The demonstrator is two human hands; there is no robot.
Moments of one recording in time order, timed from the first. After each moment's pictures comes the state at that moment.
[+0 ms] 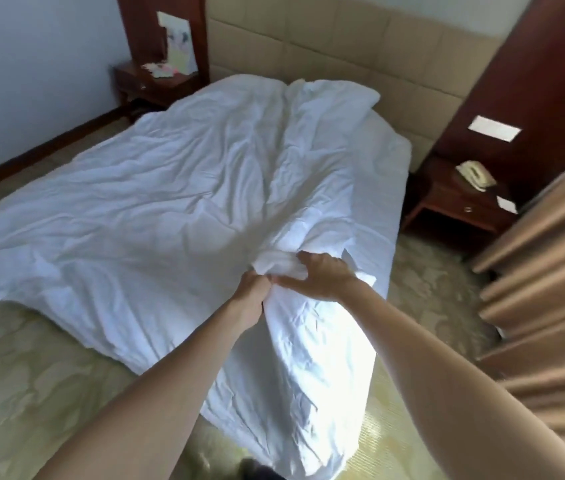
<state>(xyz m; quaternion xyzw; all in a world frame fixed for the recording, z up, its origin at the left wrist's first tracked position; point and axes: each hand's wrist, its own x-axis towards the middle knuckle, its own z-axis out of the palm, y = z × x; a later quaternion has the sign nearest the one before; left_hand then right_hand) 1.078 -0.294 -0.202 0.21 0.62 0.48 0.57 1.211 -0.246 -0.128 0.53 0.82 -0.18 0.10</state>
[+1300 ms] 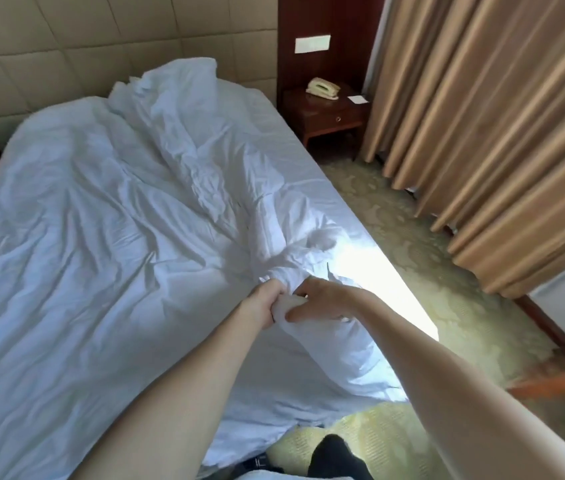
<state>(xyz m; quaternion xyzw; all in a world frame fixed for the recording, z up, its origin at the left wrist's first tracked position) 0.880 -0.206 -0.211 0.35 0.58 0.09 0.73 0.995 -0.277 -0.150 0.73 0.54 -0.43 0.01</state>
